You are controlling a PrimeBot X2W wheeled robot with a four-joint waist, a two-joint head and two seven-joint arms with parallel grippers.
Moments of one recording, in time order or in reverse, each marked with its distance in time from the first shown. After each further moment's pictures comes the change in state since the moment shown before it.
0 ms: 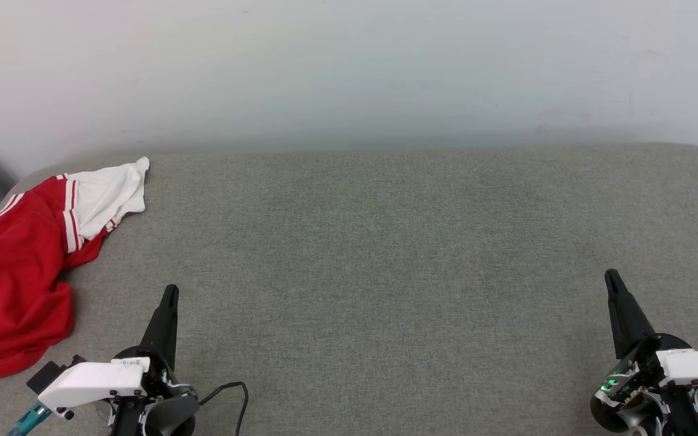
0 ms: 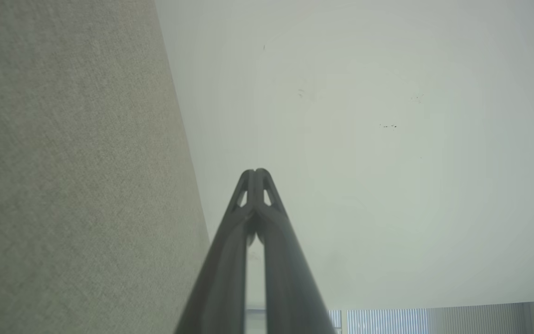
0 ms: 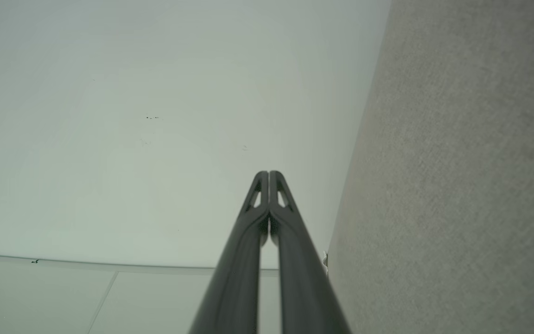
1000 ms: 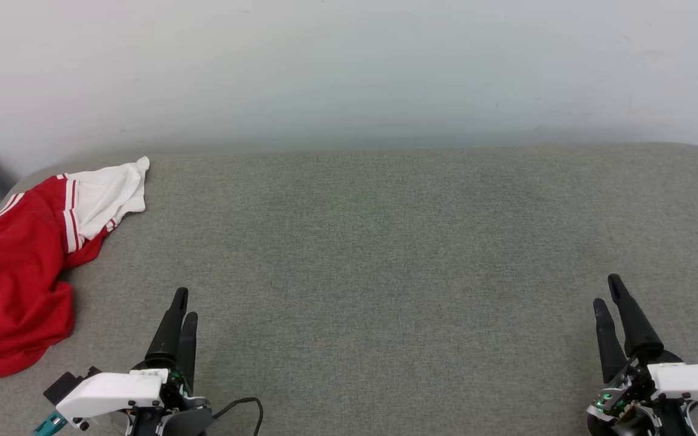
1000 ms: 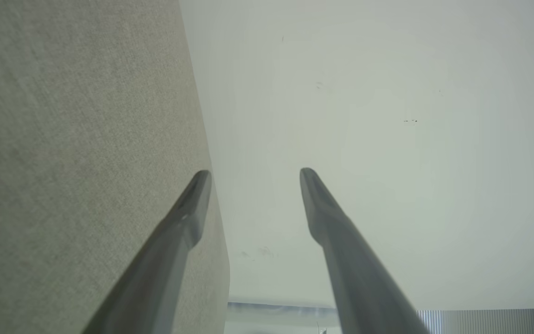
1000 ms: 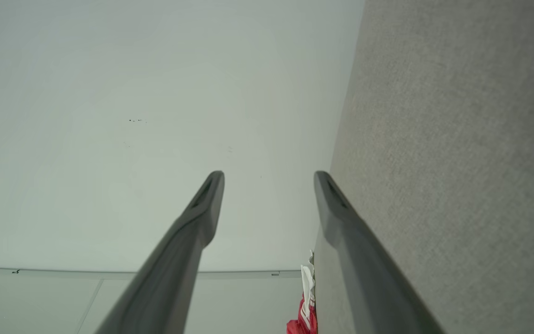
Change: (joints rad) left arm 0.028 -0.003 -0.041 0.021 0.007 0.000 -0.031; right arm 0.032 0.002 0.015 0.017 -0.007 0.000 -0.026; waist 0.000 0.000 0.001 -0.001
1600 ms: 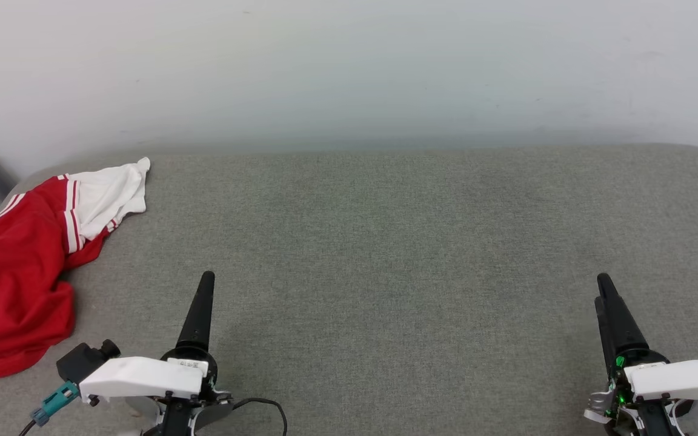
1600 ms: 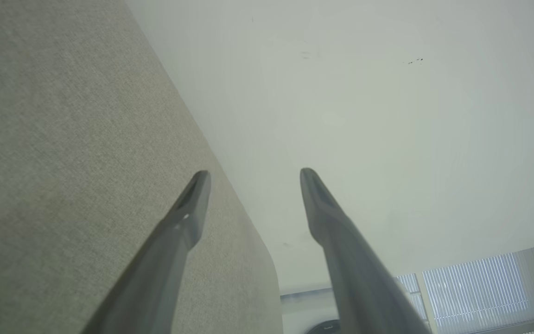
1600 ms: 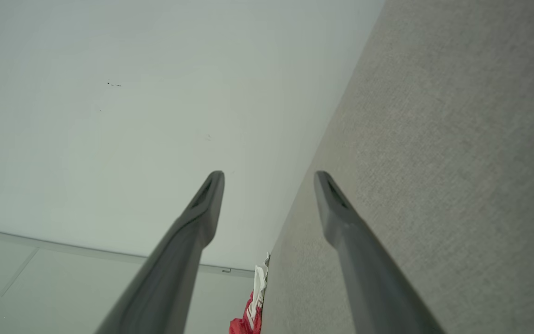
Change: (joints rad) left arm -0.007 0.001 -0.082 -0.065 0.253 0.000 -0.080; right arm 0.011 -0.015 0.057 -0.030 -0.204 0.000 -0.084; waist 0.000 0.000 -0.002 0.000
